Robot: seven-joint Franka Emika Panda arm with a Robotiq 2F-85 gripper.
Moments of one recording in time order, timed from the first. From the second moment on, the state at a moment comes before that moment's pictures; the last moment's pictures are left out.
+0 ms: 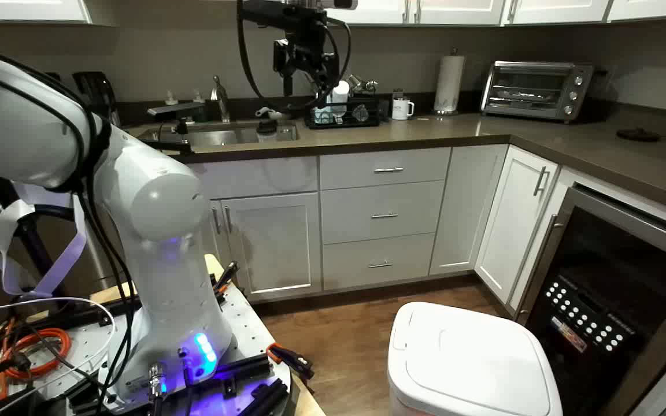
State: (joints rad) arm 0.16 -0.78 -0.06 -2.42 0.16 1.73 -0.17
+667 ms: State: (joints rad) arm 0.16 -0.77 -0.06 -2.44 0.15 1.75 -0.17
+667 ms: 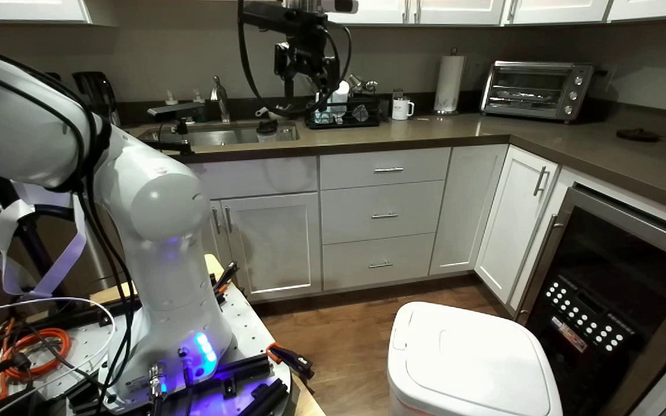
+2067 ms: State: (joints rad) arm 0.00 0.13 -0.18 -2.62 0.05 2.74 -0.41
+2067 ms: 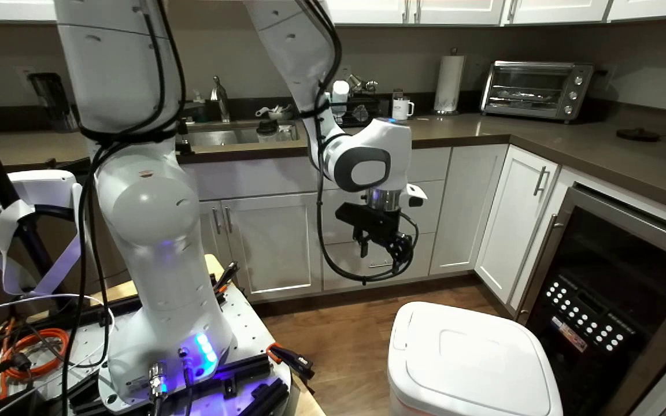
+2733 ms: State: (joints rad) arm -0.16 0.63 -0.07 -2.31 0.06 2.82 -0.35
